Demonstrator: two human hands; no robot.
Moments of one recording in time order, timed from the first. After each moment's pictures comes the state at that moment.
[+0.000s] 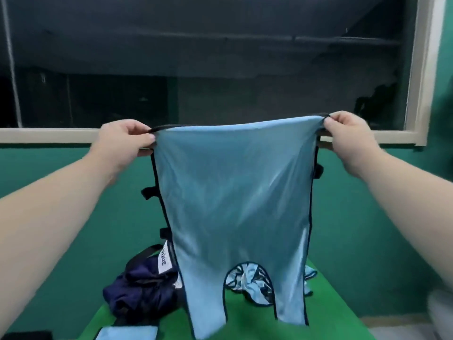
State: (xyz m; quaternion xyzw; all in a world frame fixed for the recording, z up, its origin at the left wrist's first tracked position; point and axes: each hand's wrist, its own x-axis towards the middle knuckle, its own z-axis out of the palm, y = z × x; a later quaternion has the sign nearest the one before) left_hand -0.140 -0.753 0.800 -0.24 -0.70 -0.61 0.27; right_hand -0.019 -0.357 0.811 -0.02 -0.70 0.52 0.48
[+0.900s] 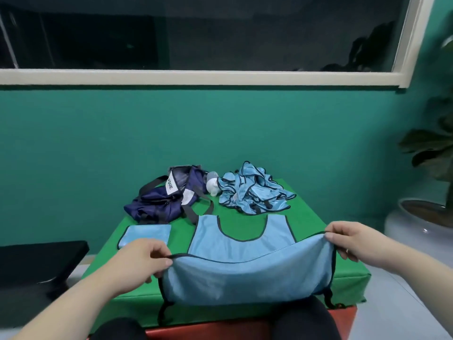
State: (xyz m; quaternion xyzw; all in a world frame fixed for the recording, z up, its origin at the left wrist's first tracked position) left_hand 0.061 -0.819 0.499 -0.19 -0.92 -0.34 -0.09; right_hand 0.207 -0.370 0.501 -0.15 -0.91 0.38 0.05
